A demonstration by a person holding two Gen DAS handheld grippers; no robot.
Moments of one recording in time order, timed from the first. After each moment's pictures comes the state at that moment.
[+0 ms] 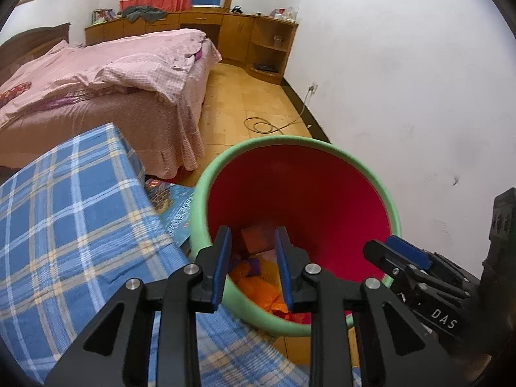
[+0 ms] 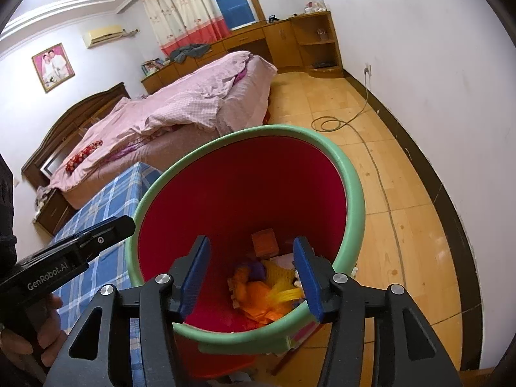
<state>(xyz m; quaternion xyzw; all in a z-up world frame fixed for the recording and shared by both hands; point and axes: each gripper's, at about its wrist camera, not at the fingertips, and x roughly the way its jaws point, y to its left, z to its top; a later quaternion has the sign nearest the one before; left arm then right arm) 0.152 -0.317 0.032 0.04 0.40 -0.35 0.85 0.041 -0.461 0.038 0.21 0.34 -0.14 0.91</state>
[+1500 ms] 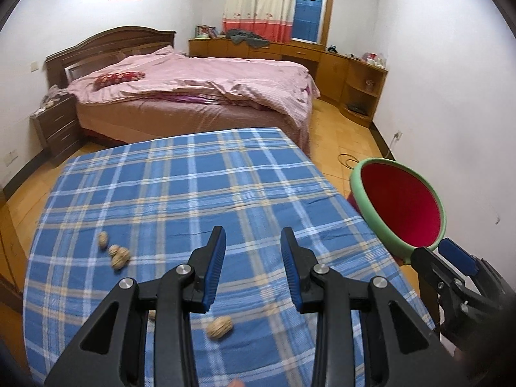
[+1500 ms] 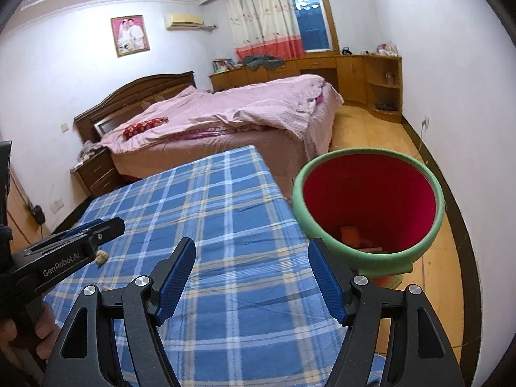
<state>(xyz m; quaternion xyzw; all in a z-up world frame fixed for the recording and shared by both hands) 0.057 -0.102 0.073 0.00 0.35 -0.14 0.93 -0.009 -0.278 0.090 0.10 0.30 -0.03 0.95</state>
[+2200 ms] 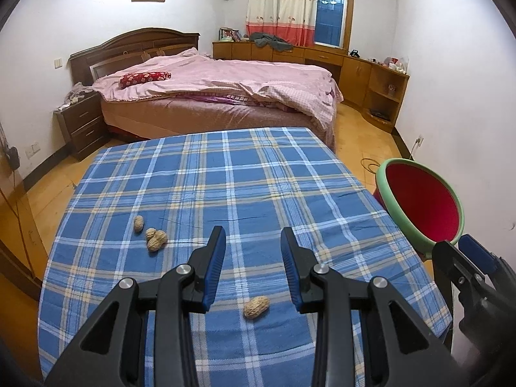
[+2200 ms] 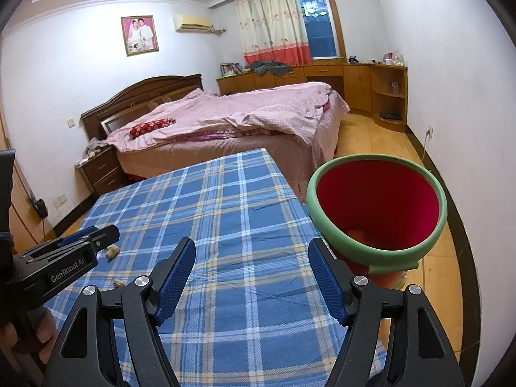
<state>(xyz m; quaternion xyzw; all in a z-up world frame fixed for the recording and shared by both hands) 0.039 -0.077 0.069 0.00 0.34 -0.09 0.94 -0.017 -0.260 0.092 0.09 0.29 -0.02 0.95</state>
